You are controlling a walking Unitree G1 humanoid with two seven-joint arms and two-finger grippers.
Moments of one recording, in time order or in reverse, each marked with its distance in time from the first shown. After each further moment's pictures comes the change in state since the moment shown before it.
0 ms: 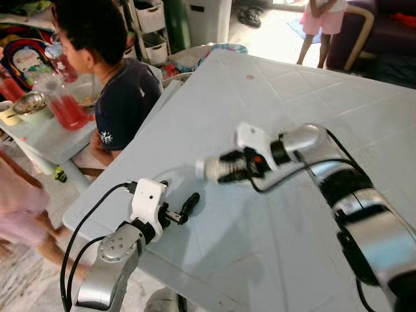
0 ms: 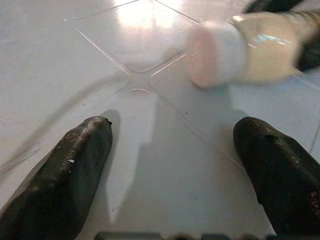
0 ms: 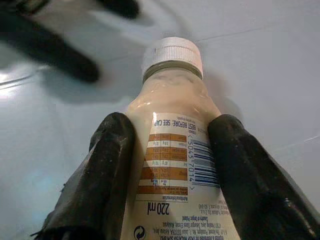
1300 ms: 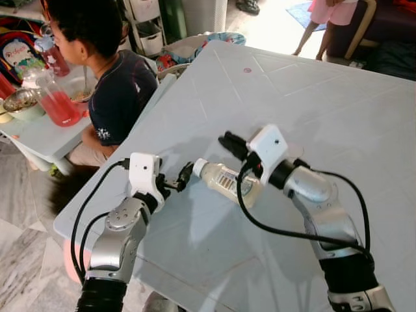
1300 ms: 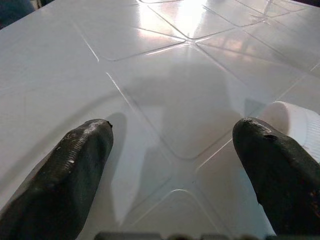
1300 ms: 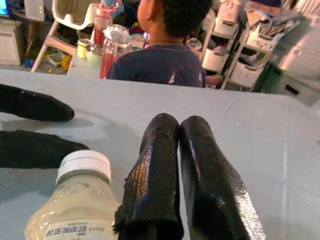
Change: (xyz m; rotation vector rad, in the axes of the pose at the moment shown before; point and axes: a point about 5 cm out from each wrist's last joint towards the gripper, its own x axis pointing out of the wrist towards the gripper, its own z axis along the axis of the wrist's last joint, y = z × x) left arm 0.036 0.021 0.027 -0.131 -0.105 0.108; right arm -0.003 0.053 0.034 0.018 -0.445 -0.791
